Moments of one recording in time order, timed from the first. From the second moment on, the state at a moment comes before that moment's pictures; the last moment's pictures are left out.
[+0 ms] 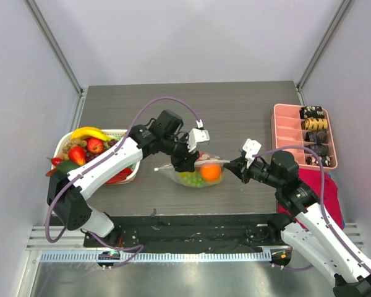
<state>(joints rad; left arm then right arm) -0.75 1.48 1.34 -0.74 0.55 0.44 0.47 0.59 0.57 -0.21 -0.50 -0.18</state>
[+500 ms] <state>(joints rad) -0.68 1.74 1.67 -0.74 0.52 0.34 0.47 0.58 0.61 -0.22 -0.39 0.00</state>
